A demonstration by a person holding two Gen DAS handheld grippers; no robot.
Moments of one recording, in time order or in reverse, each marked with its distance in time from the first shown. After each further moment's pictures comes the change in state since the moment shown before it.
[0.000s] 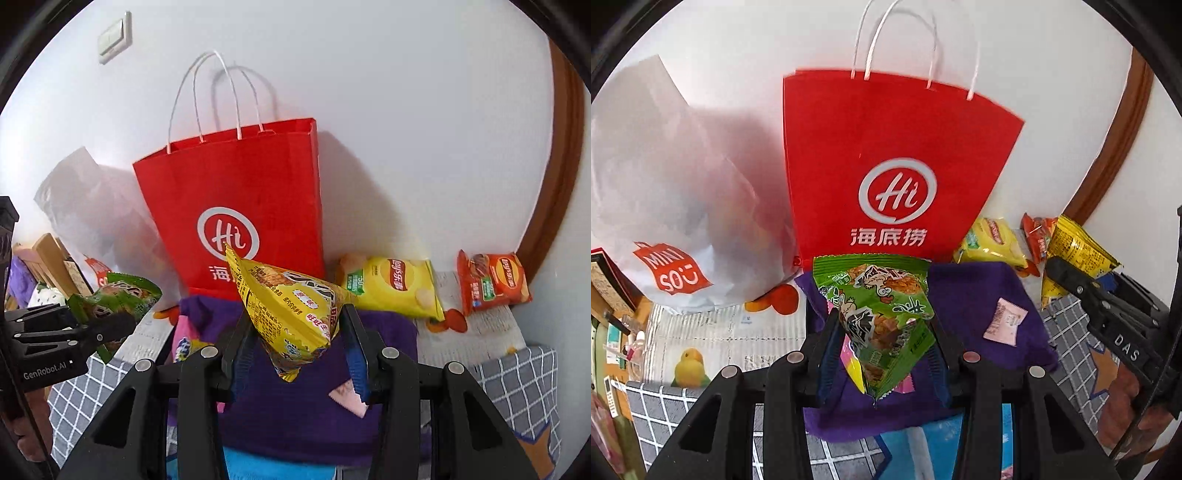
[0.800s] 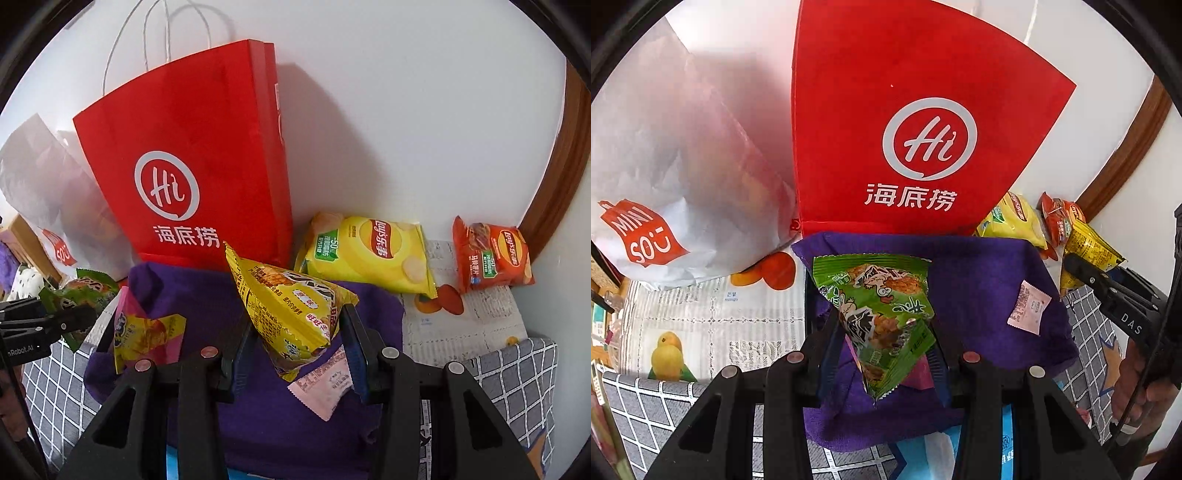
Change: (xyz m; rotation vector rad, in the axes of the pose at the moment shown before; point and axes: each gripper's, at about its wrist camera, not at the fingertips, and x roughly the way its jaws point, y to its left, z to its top) left arm 0.049 0.020 -0.008 -0.045 0.104 -0.018; right arm 0.058 -0.035 -0.016 -0.013 0.140 -0.055
